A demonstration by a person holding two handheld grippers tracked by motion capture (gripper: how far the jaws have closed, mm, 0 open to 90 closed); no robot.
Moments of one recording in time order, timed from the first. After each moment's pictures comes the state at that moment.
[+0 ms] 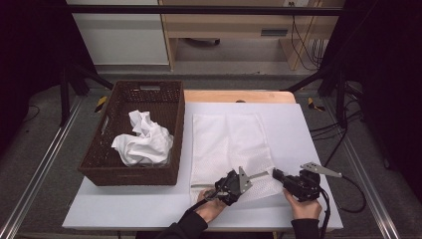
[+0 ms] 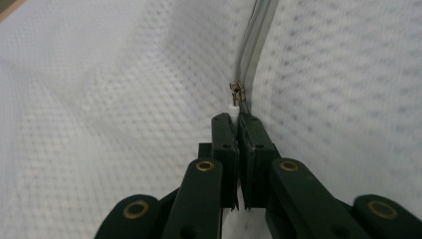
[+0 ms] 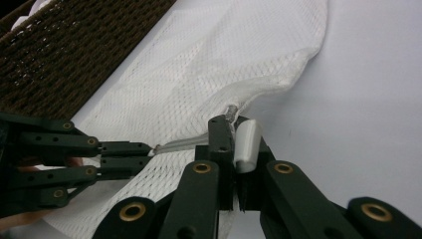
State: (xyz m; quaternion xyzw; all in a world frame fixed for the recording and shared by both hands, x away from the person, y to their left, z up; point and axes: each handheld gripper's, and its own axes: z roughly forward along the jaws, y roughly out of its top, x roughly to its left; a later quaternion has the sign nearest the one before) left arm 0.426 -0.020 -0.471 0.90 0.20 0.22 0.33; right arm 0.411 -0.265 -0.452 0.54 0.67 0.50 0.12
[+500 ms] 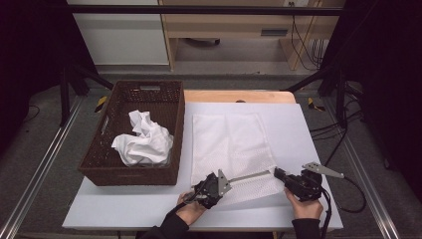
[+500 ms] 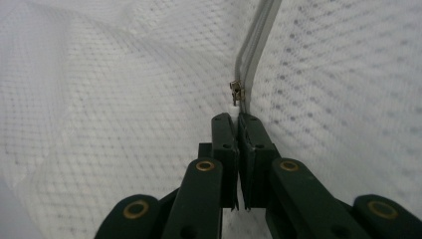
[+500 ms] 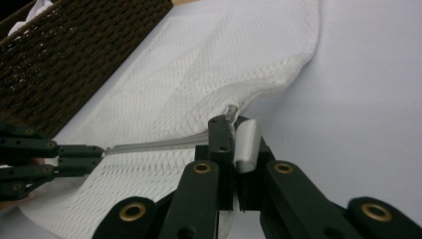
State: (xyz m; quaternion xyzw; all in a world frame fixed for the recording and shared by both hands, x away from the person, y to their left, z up) left arm 0.415 0.032 -0.471 0.90 0.21 0.22 0.31; right arm 0.410 -0.268 -0.450 0.54 0.66 0.50 0.14
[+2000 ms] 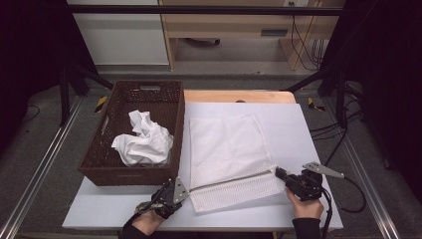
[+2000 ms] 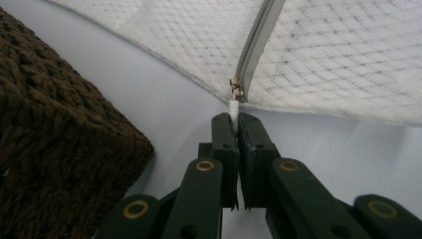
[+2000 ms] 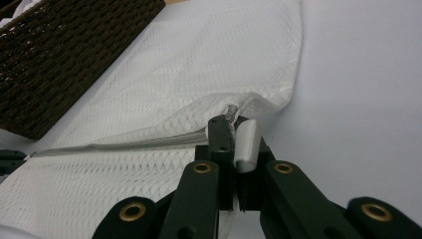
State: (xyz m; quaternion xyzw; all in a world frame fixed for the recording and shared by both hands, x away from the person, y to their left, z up) left arm 0.394 0.135 -0.469 0.91 0.25 0.21 0.26; right arm 0.411 -0.270 -0.451 0.54 0.67 0.49 0.15
